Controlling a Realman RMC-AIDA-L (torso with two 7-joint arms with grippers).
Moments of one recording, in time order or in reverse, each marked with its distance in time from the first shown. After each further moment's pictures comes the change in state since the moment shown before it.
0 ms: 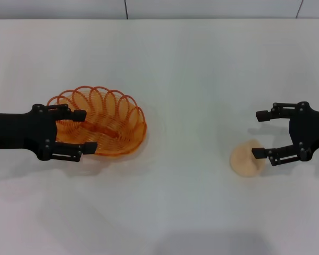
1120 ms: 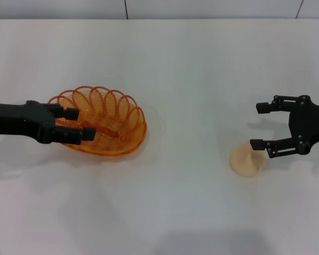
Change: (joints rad) left arm 0.035 -0.080 0.050 0.328 0.055 0.027 -0.520; right arm -0.006 0.018 0.054 -0.002 0.002 0.000 -0.012
